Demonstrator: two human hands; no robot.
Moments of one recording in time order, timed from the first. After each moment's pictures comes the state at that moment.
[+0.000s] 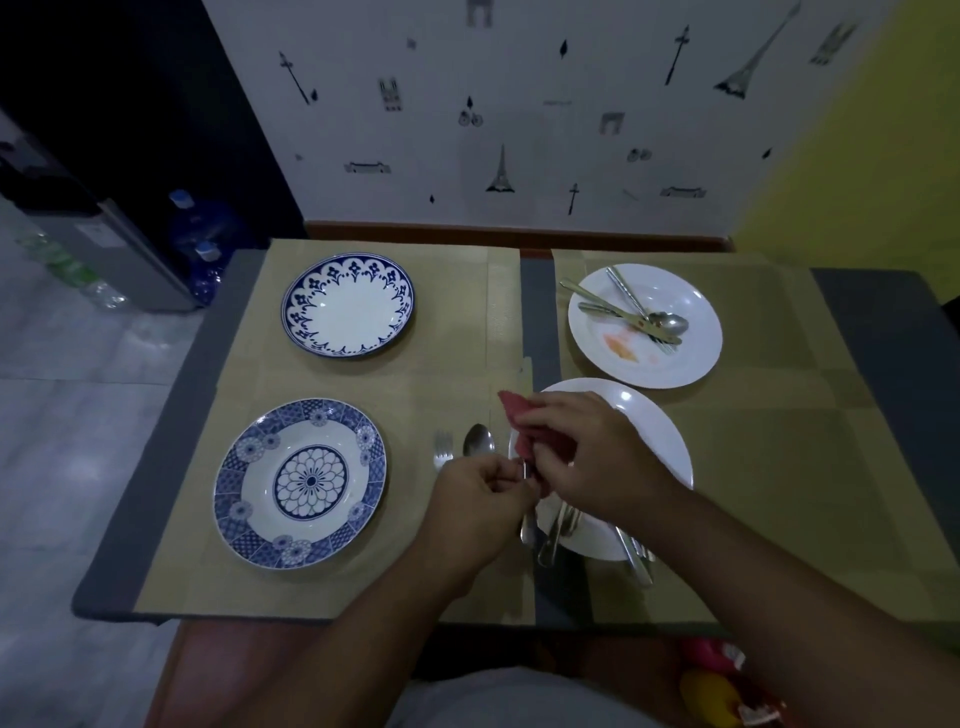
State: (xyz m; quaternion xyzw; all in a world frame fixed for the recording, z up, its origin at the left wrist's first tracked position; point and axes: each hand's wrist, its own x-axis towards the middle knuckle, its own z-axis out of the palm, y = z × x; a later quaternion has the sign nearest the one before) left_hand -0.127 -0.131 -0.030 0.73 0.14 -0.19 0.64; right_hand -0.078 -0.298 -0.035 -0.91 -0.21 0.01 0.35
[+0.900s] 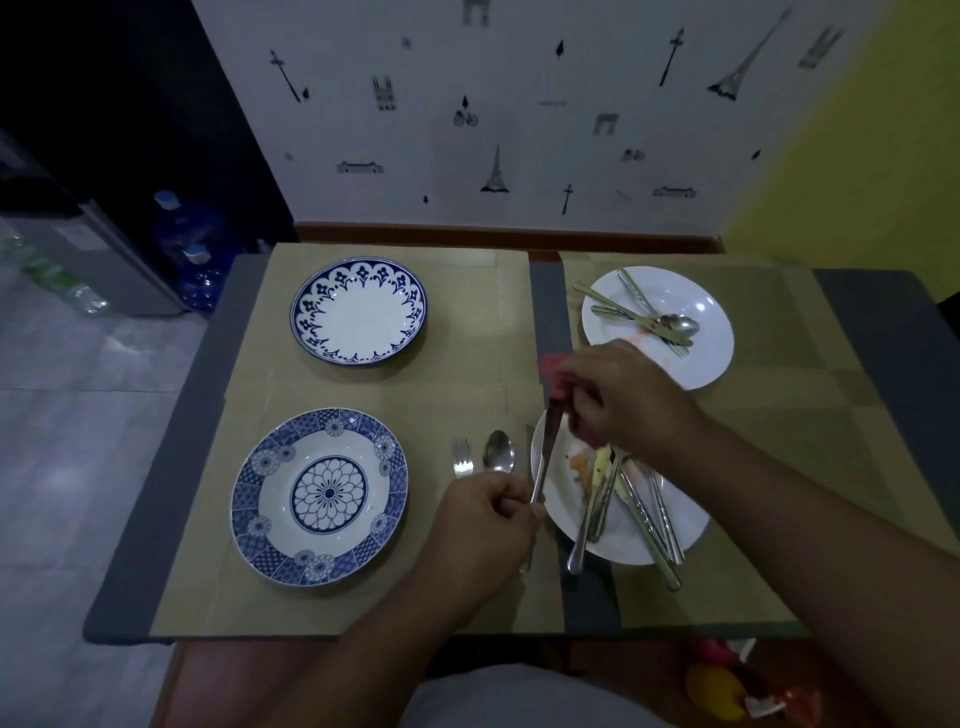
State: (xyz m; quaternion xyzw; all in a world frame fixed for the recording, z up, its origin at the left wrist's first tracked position) left_hand -0.133 -0.097 -0.025 0.74 0.10 -0.22 0.63; right_hand -0.016 -0.293 -0.017 -0.95 -0.24 -0.01 0.21
